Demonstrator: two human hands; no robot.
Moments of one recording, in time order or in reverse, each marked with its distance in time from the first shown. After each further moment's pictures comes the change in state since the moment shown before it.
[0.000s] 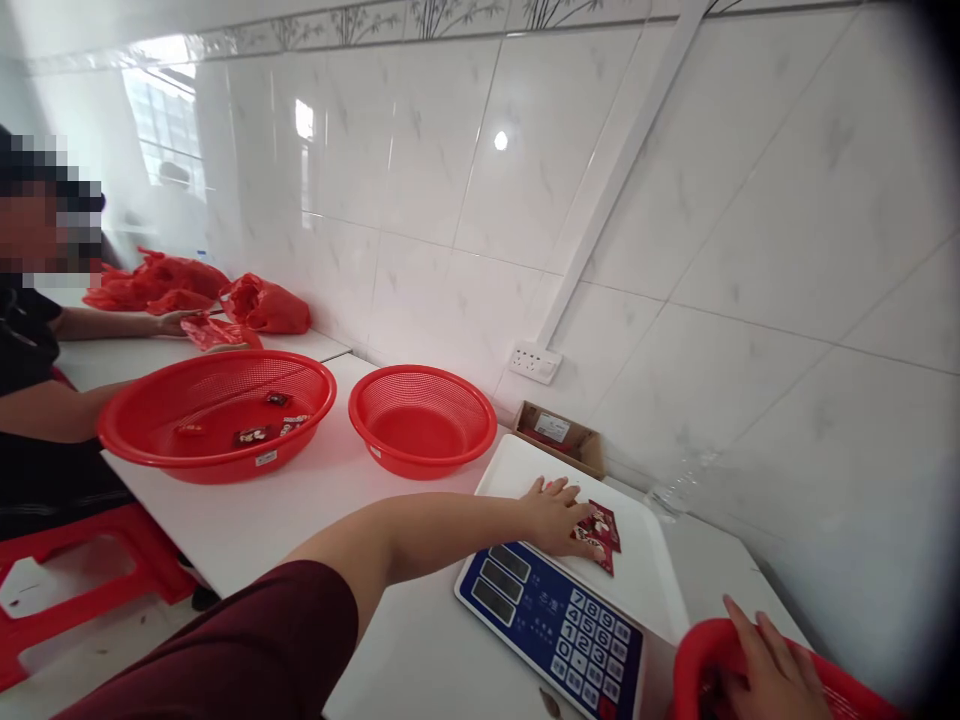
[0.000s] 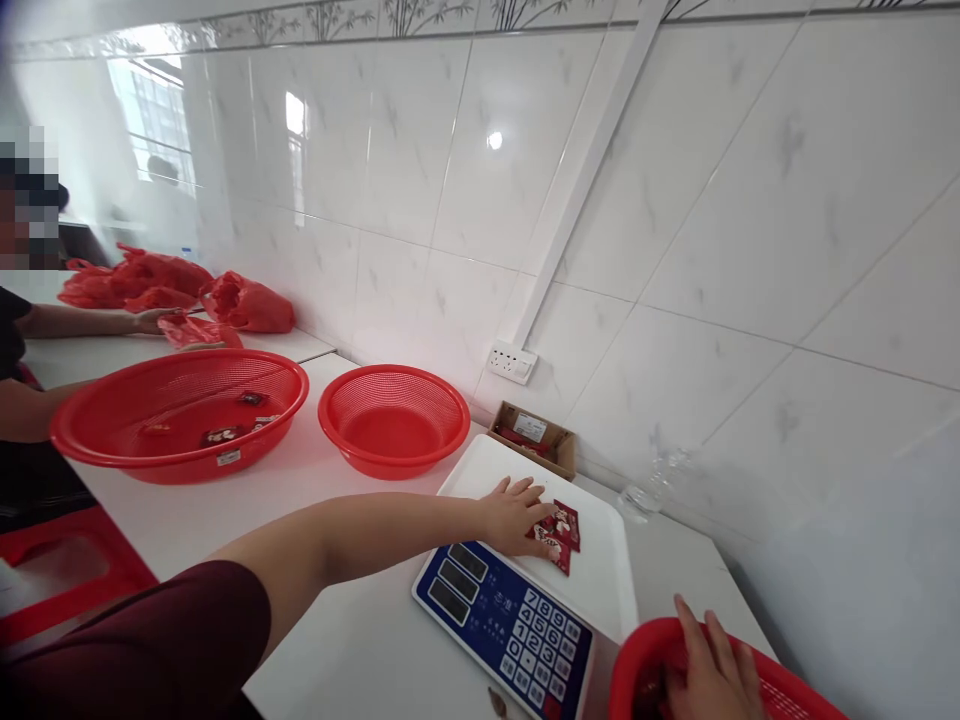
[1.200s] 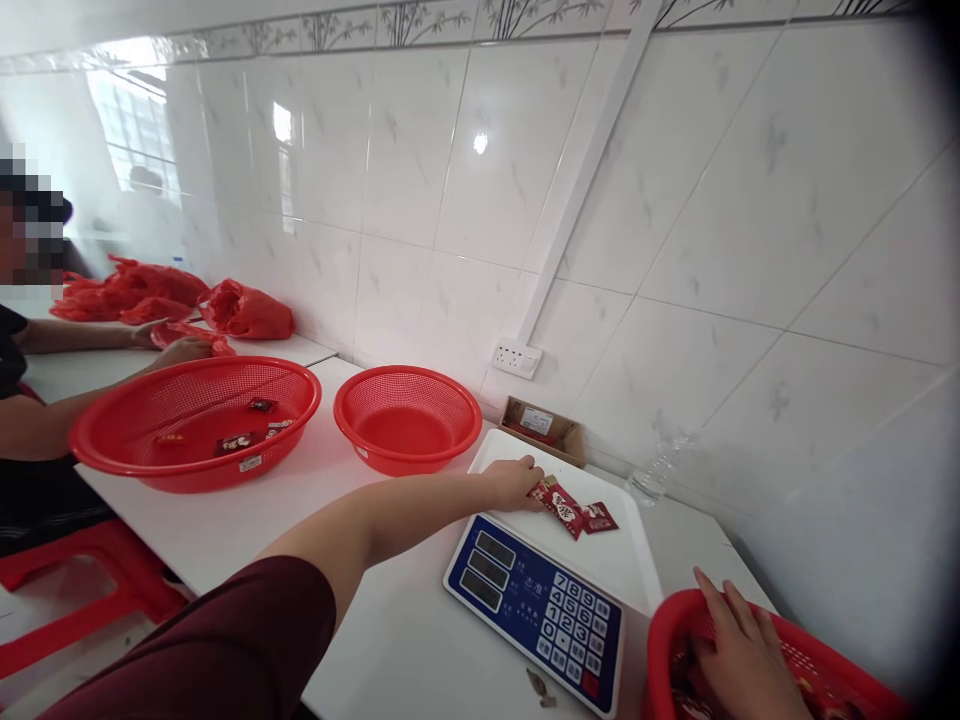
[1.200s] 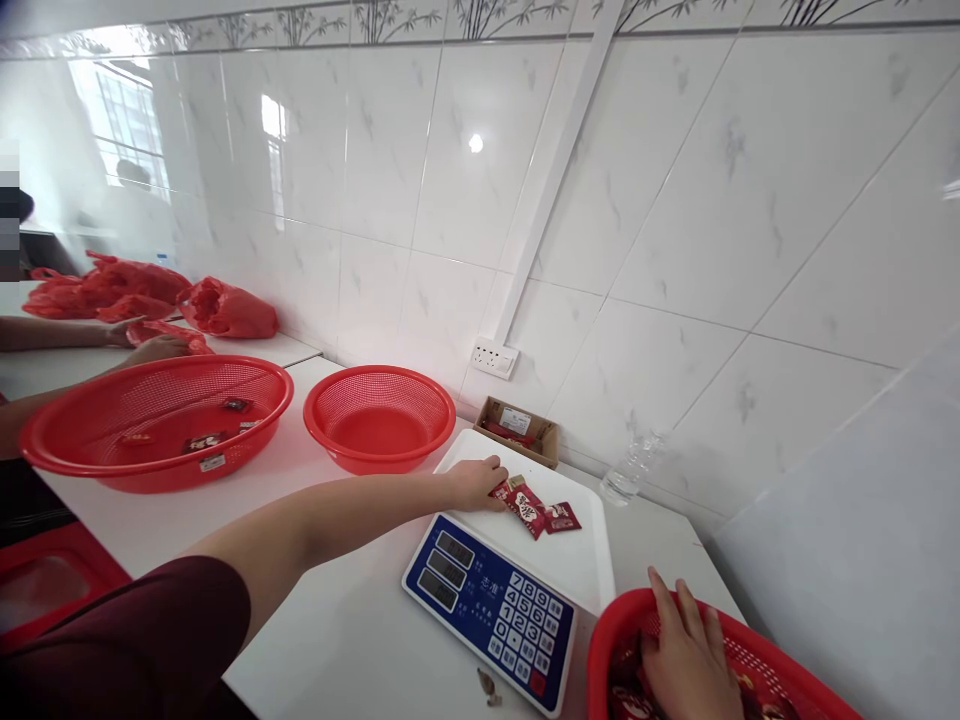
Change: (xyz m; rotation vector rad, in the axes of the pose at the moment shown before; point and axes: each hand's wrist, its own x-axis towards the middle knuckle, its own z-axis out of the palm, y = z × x) left_hand -0.002 -0.029 -0.020 0.175 0.004 -0.148; right_hand -0.003 -0.012 -0.012 0.021 -0.077 0.034
